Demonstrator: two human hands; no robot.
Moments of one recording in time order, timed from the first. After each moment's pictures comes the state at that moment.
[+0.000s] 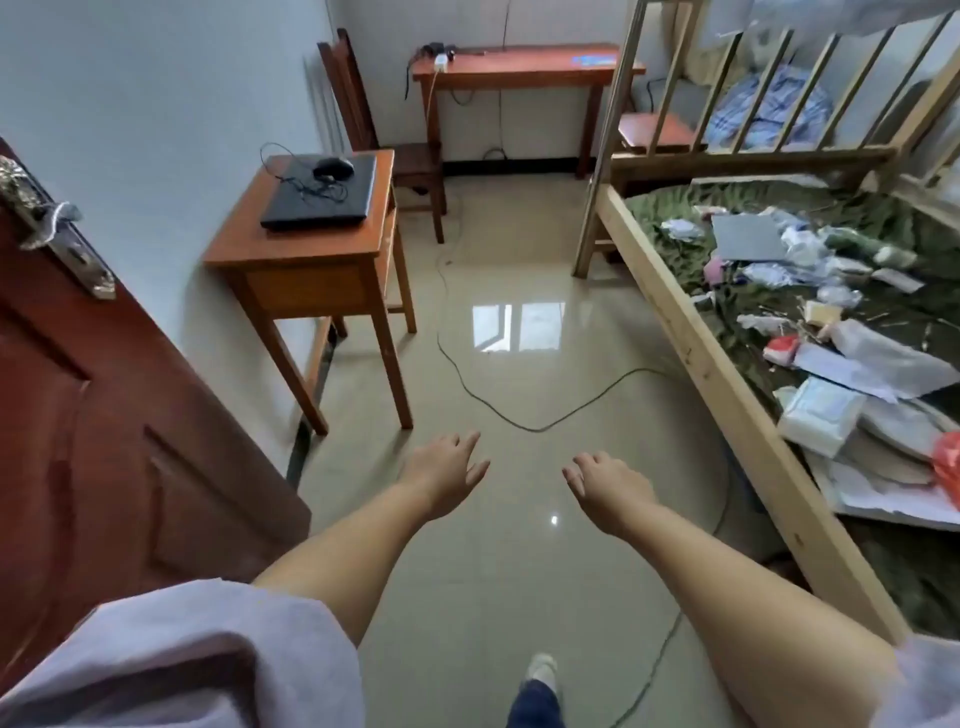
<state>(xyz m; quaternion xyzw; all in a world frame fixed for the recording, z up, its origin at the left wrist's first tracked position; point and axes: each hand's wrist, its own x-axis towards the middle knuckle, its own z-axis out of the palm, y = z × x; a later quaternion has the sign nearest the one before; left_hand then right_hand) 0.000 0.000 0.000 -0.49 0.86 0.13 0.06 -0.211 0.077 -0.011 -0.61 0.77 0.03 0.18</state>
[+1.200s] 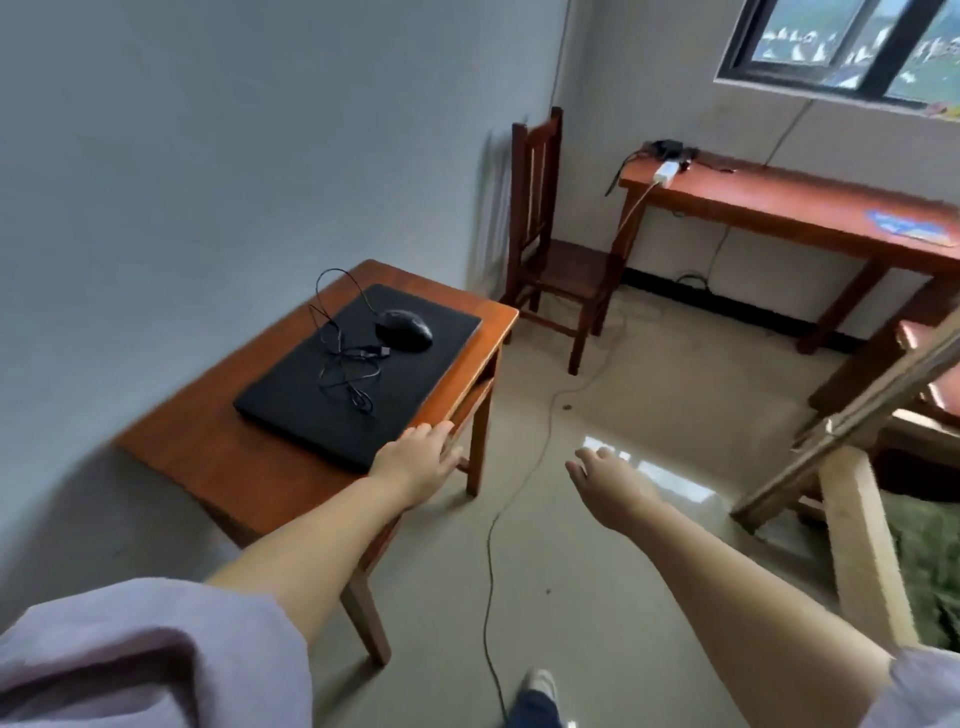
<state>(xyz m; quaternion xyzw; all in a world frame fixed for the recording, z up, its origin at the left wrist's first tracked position) -0.059 -0.709 0.017 -0.73 0.66 0.17 -0.07 -0.313 -0.766 0.009 -0.79 0.60 0.03 0.12</state>
